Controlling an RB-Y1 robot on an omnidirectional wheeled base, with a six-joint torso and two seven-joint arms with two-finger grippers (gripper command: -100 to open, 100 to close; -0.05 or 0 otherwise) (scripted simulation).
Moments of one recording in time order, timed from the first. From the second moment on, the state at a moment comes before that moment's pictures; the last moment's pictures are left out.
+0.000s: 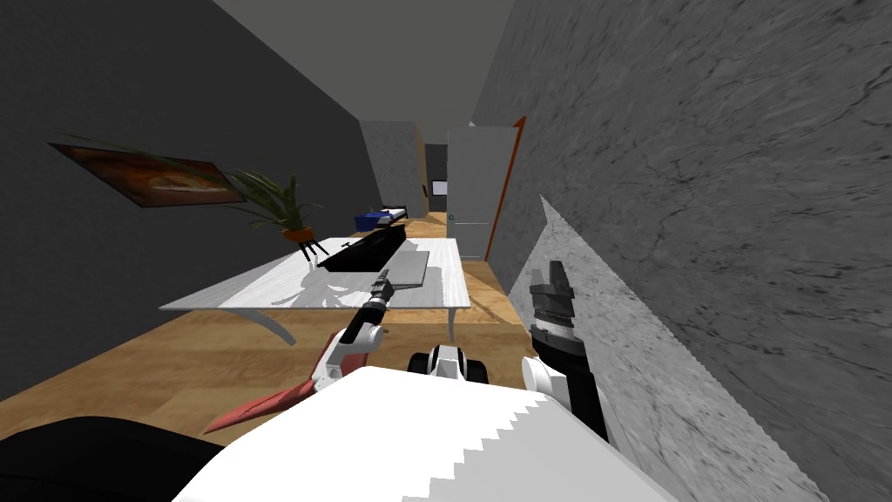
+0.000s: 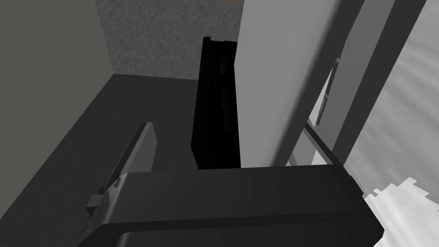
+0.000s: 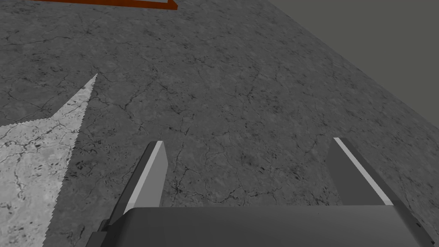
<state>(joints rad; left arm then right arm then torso) 0.34 0.09 0.10 -2.01 0.07 0.11 0.17 0.54 0.03 0.02 -2.35 0.09 -0.42 0.11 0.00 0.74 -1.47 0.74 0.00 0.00</state>
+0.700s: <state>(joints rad) 0.36 0.09 0.11 -2.06 0.08 0.16 0.17 0.54 0.03 0.02 -2.35 0.09 -0.42 0.11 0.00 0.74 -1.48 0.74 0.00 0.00</state>
